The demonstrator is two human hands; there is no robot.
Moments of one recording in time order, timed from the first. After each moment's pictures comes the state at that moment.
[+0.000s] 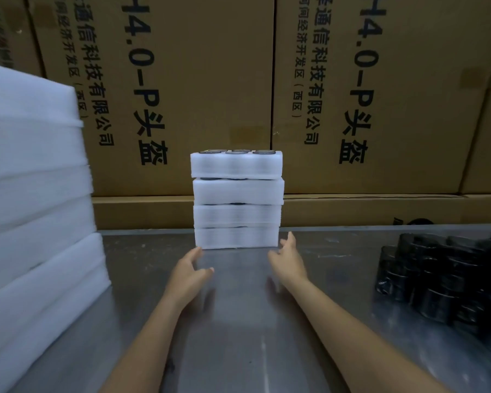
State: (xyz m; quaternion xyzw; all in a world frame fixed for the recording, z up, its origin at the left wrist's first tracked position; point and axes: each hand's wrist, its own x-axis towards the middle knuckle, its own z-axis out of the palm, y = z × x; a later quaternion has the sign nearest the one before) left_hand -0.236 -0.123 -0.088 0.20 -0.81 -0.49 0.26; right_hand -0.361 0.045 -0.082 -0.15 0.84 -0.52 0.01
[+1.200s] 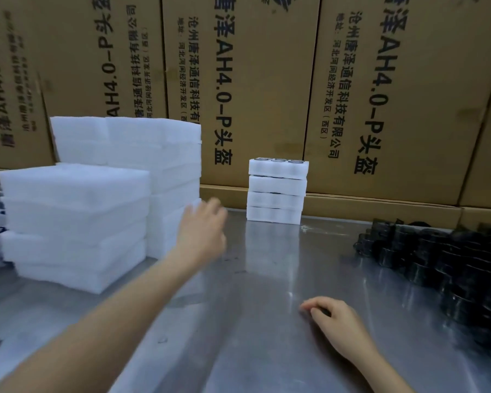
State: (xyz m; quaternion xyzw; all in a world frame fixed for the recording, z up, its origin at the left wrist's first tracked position) left_hand 0.045 0.004 0.030 0.21 -0.92 0.19 0.27; right_hand -0.059 0.253 -0.083 -0.34 0.86 -0.38 0.00
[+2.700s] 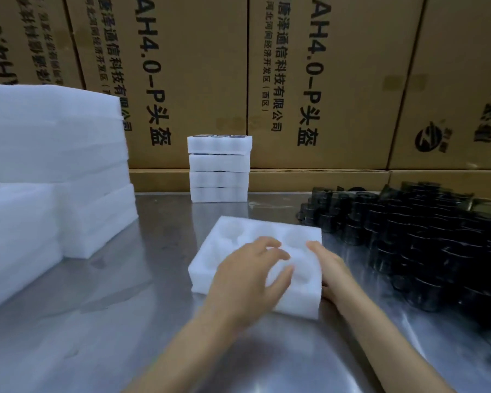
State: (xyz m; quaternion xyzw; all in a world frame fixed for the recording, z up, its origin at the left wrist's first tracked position) left_hand 0.017 0.180 -0.030 -0.06 -0.93 -0.16 0.33; right_hand -0.125 0.308 -0.070 -0.04 0.67 -0.73 0.15
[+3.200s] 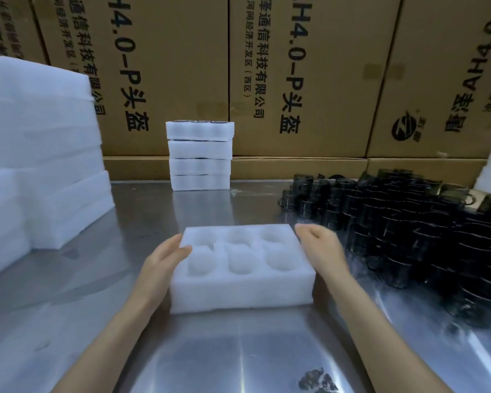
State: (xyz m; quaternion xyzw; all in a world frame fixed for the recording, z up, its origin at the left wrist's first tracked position) left_hand 0.024 0.097 -0.070 0.18 -0.70 -0.64 0.27; right_hand -0.115 0.325 -0.055 -0.10 0.82 -0.56 -0.06
